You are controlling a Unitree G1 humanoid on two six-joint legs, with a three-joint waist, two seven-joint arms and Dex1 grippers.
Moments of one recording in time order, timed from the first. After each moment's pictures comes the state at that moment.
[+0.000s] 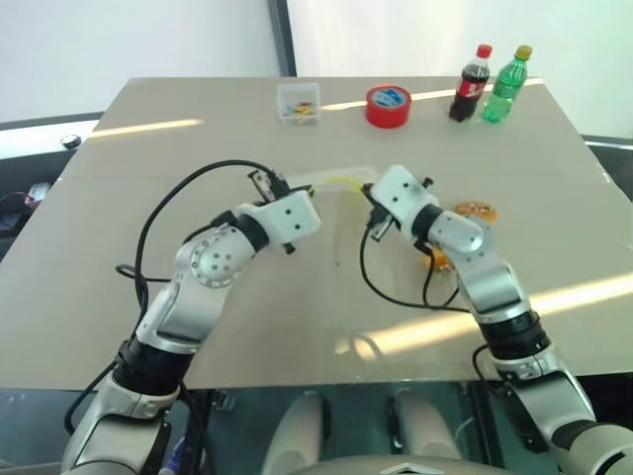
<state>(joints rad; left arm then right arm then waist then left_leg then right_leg) -0.42 0.64 -0.21 -0.26 0.28 0.19 -0.47 -0.61 -0.22 0.25 -0.11 -0.16 0.43 0.56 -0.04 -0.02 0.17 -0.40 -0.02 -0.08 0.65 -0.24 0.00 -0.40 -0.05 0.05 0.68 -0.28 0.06</state>
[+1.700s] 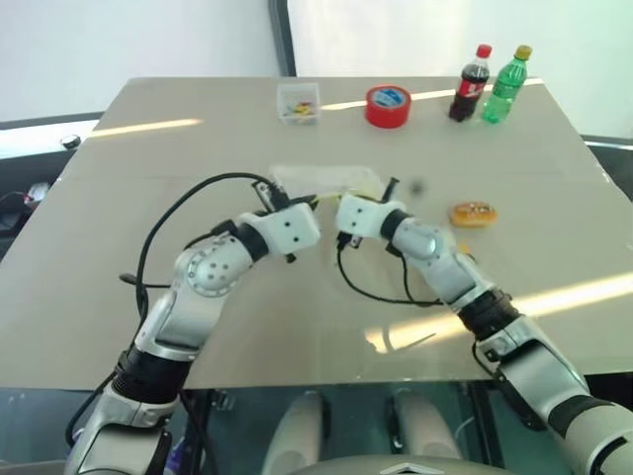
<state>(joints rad) -0.36 0.65 -0.16 -0.25 0.25 0.05 -0.54 -0.78 -0.24 0.53 0.39 -0.48 -0.06 0.27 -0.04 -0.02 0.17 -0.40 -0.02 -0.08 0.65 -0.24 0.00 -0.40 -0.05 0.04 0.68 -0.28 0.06</state>
